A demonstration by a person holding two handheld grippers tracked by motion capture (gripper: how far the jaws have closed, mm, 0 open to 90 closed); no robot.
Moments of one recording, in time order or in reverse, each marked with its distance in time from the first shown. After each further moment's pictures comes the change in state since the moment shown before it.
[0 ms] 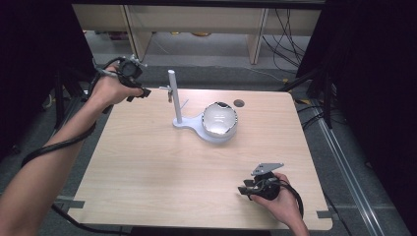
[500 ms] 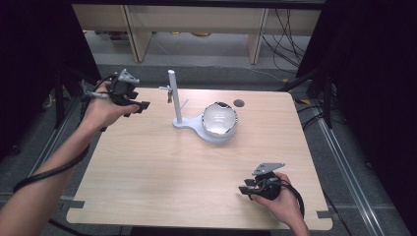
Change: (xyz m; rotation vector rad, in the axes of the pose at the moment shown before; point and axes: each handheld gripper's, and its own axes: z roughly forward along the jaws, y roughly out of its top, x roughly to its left) left arm -0.024 -0.049 -0.008 -0.150 -0.003 -0.032; right arm -0.001 0.000 -0.003 0.000 -0.011 0.012
